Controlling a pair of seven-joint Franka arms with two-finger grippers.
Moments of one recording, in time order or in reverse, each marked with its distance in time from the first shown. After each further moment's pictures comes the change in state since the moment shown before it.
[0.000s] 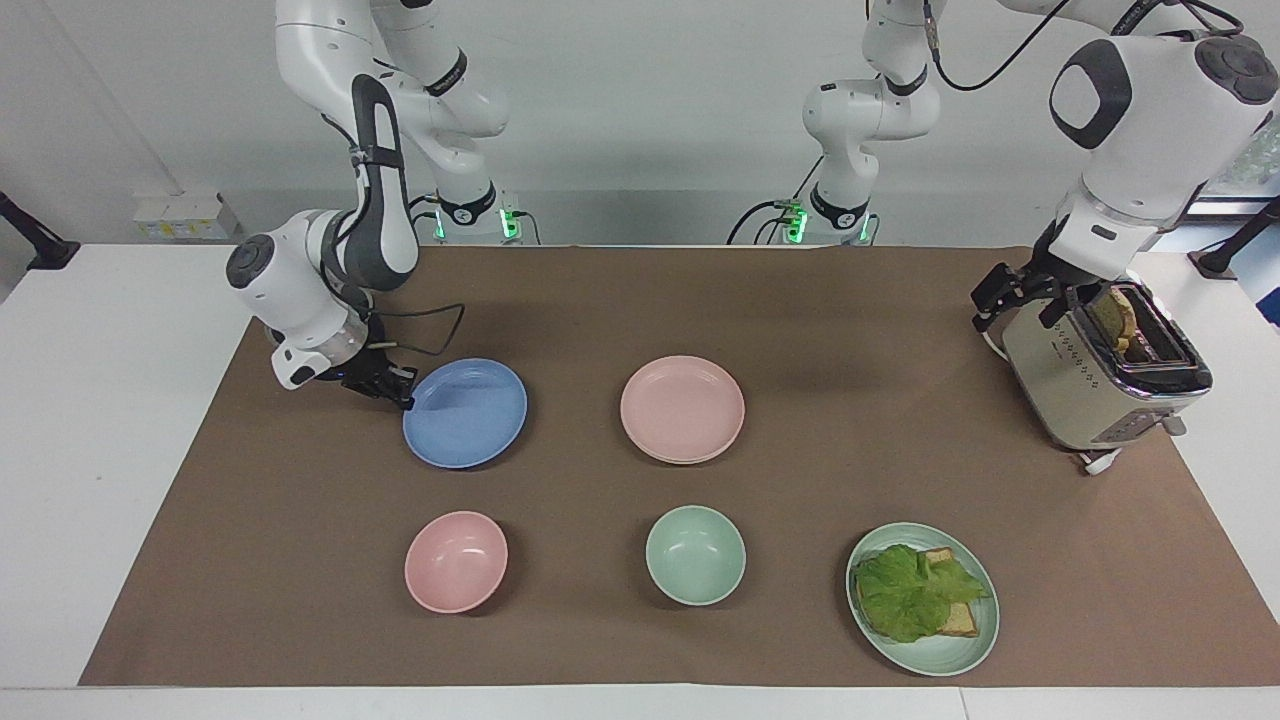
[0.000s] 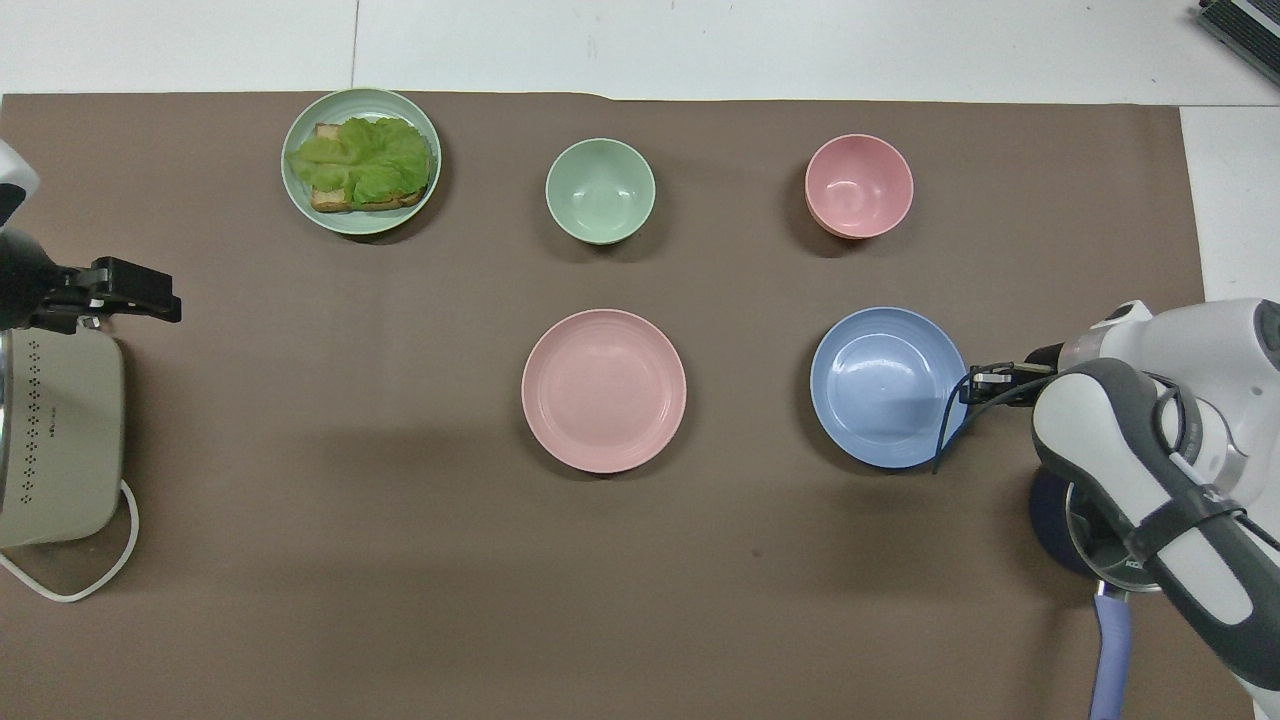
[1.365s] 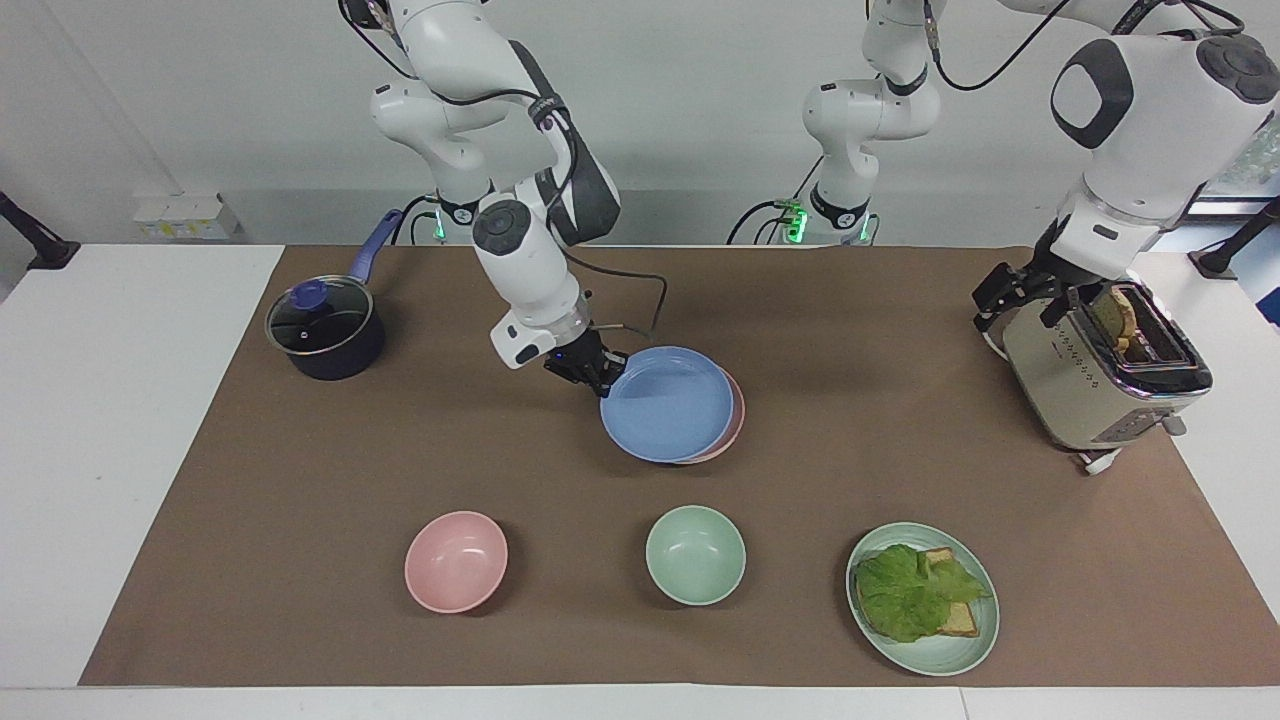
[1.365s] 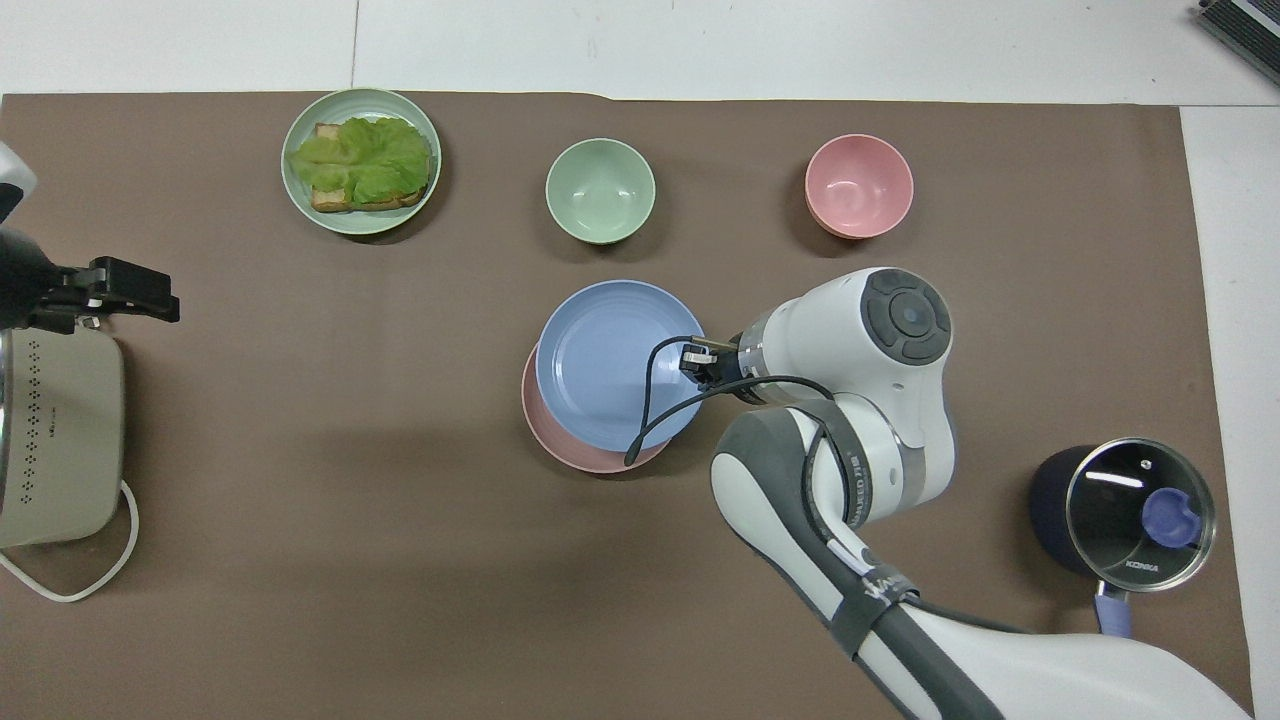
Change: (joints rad) left arm 0.000 0.000 0.002 0.000 0.000 0.000 0.000; right arm 0.533 0.096 0.028 0.230 0.001 -0.002 0.672
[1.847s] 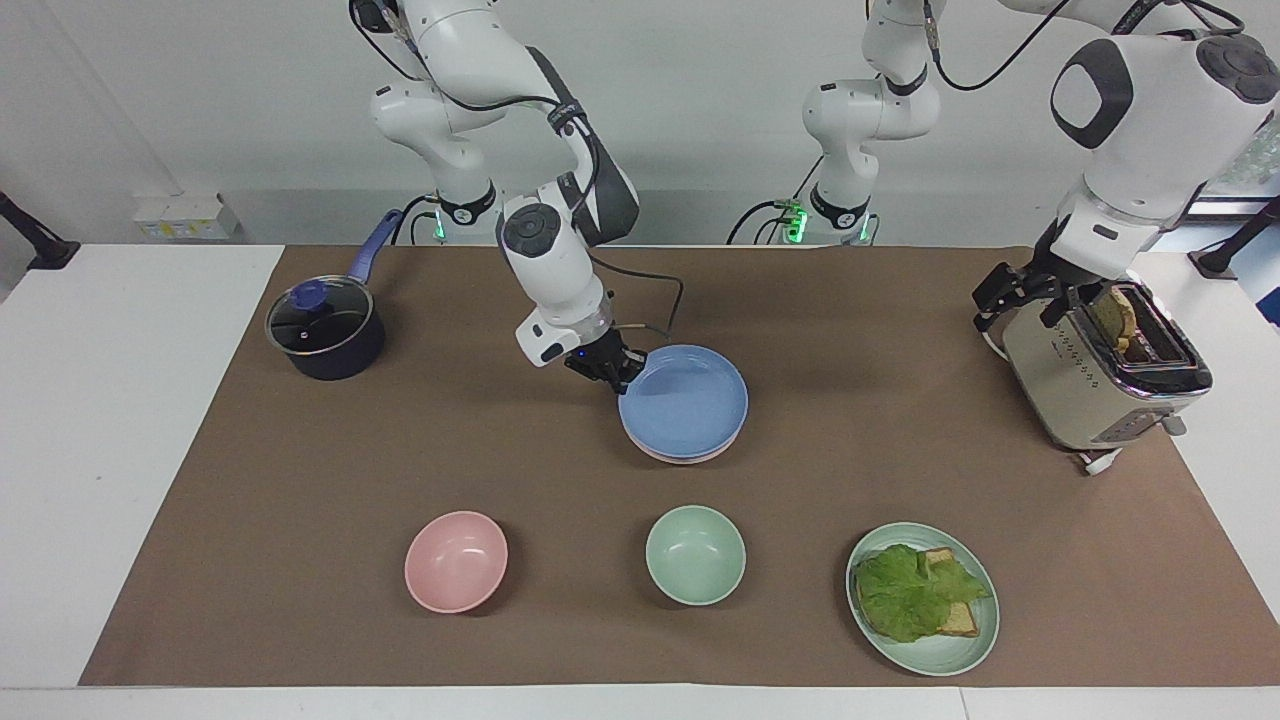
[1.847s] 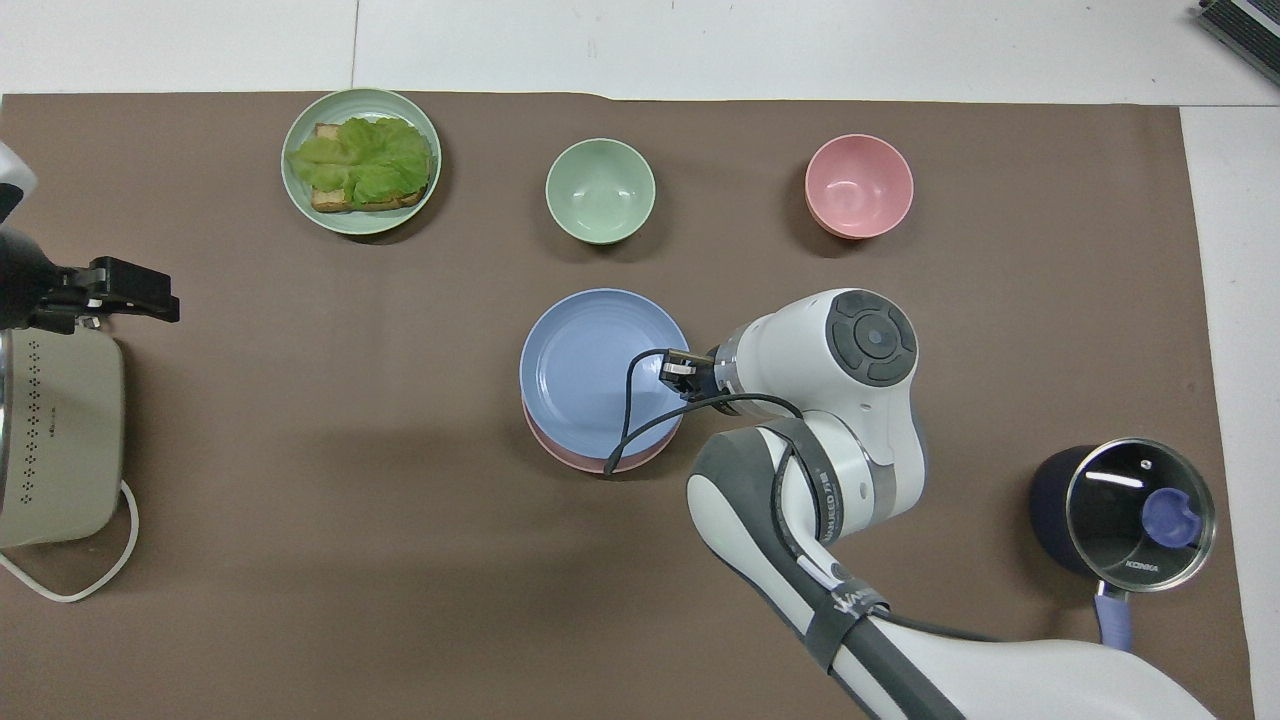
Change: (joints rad) left arm 0.000 0.000 0.000 0.000 0.000 0.000 0.000; right arm 0.033 0.007 -0.005 -0.015 -0.002 0.049 0.027
